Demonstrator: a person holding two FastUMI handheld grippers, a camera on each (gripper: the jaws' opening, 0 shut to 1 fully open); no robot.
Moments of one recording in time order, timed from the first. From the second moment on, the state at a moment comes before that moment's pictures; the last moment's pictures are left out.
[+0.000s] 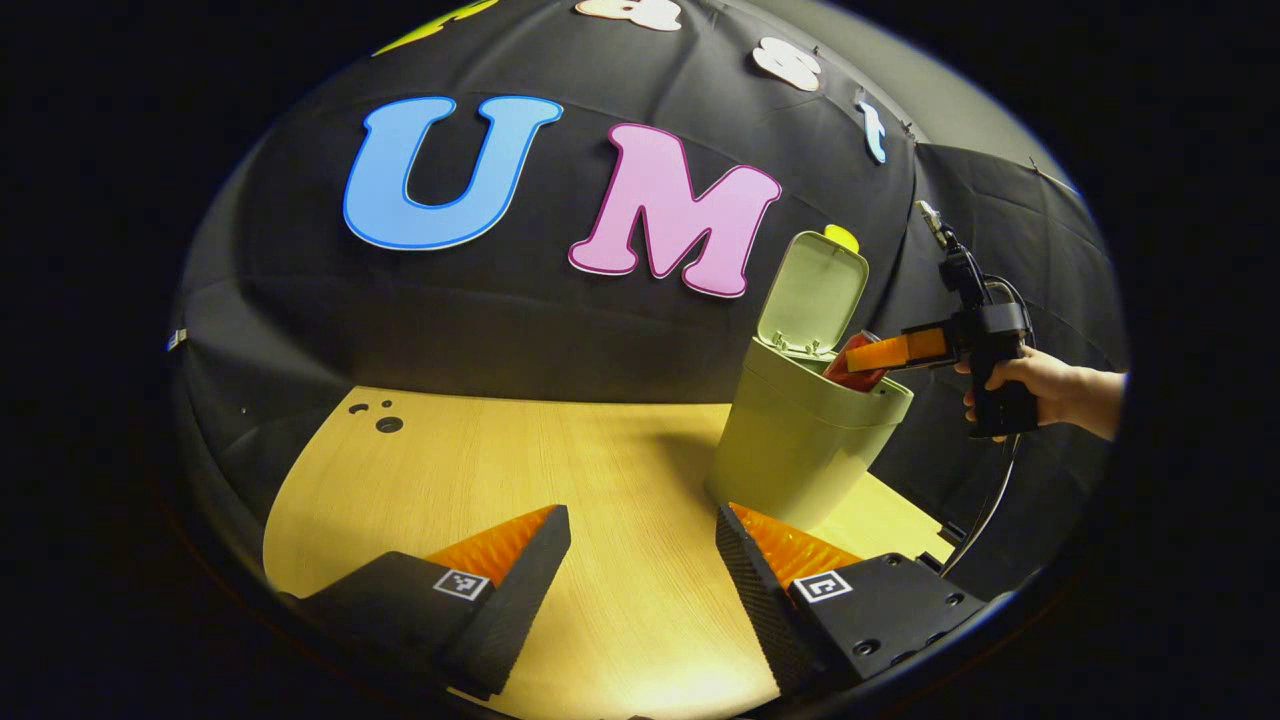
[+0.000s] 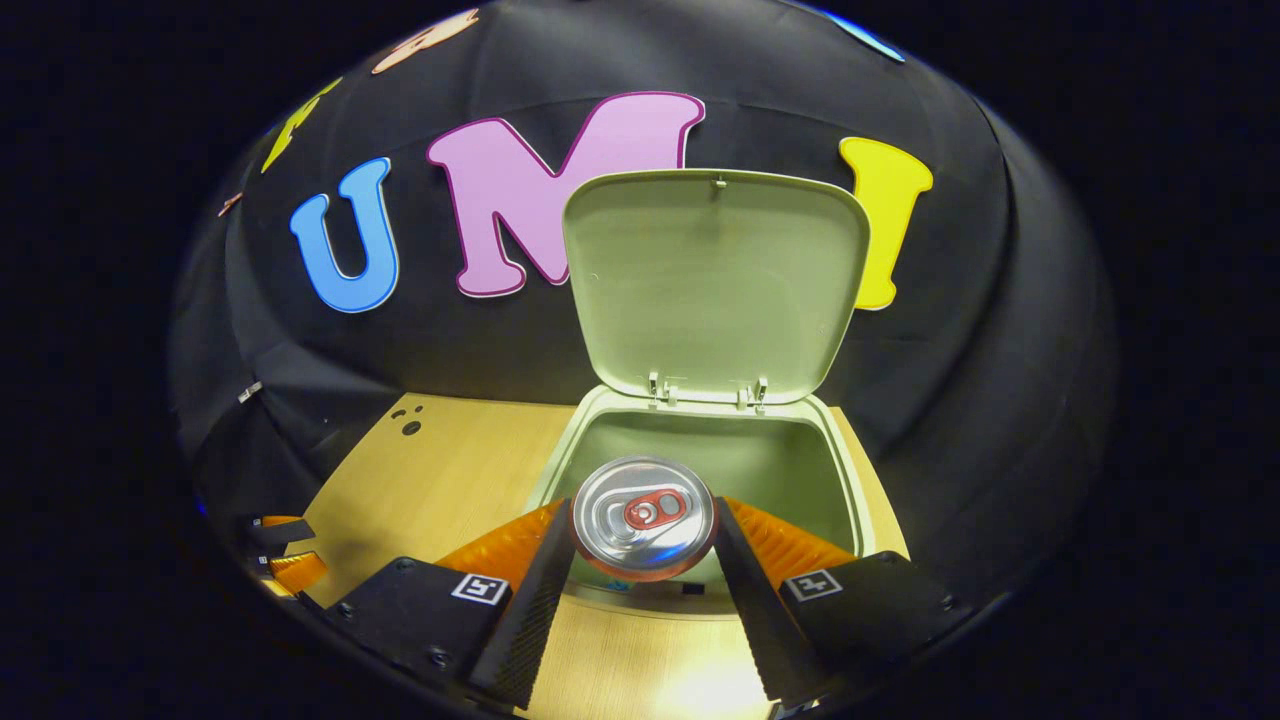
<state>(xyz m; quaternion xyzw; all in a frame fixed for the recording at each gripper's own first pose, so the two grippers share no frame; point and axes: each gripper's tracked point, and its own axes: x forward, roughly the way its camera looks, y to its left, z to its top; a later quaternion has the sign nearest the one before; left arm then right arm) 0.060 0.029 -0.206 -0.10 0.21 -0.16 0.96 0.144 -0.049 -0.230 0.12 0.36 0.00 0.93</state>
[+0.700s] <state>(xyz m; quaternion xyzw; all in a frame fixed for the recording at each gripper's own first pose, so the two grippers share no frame) 0.048 0.030 -0.205 -0.10 0.21 -0.15 0.96 0.160 -0.068 -0.136 0.15 0.25 -0.02 0.96</state>
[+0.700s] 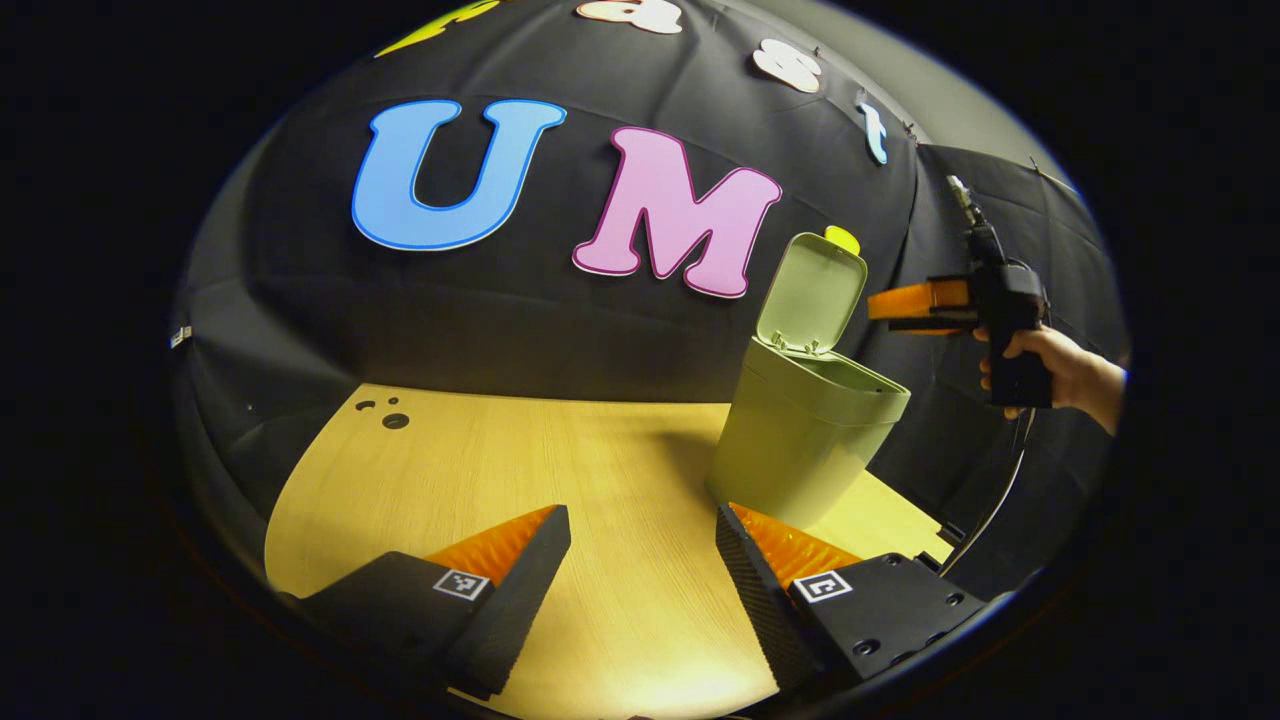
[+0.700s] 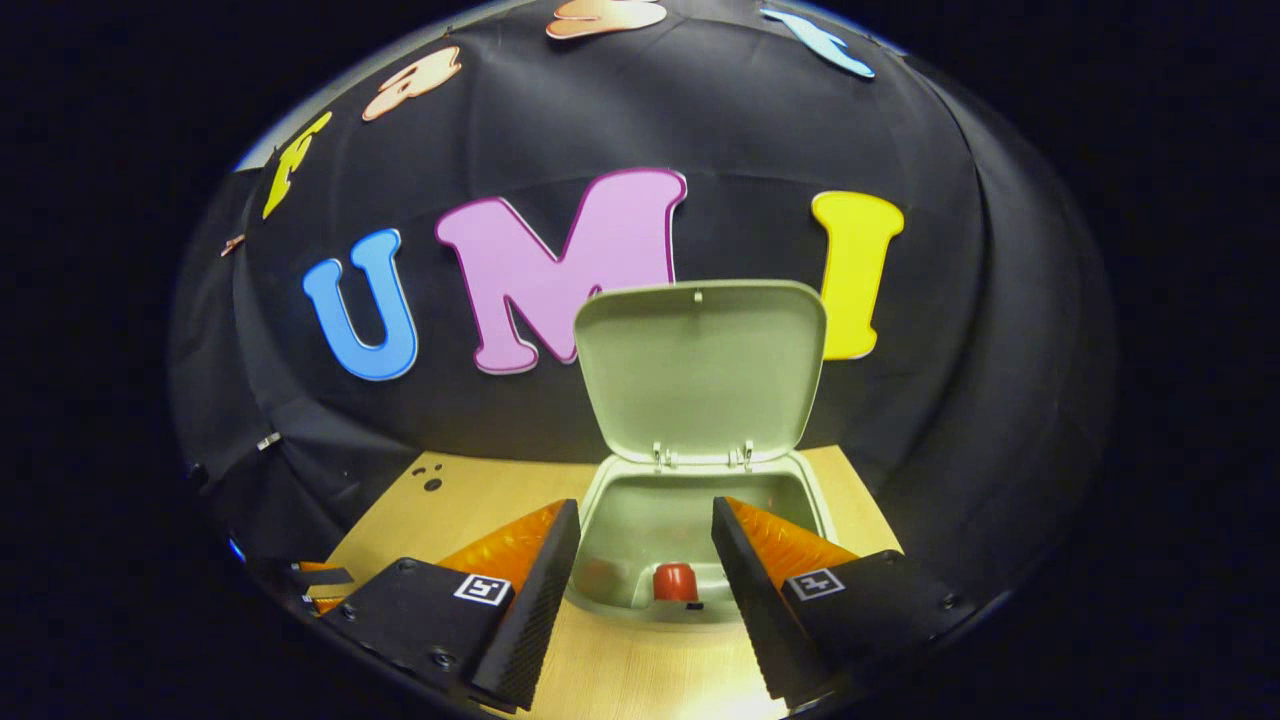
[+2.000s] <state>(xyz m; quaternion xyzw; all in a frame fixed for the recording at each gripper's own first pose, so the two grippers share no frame) 0.029 0.027 -0.198 -0.13 0.20 -0.14 0.96 0.320 -0.131 -0.097 0.08 0.22 -0.07 0.97</state>
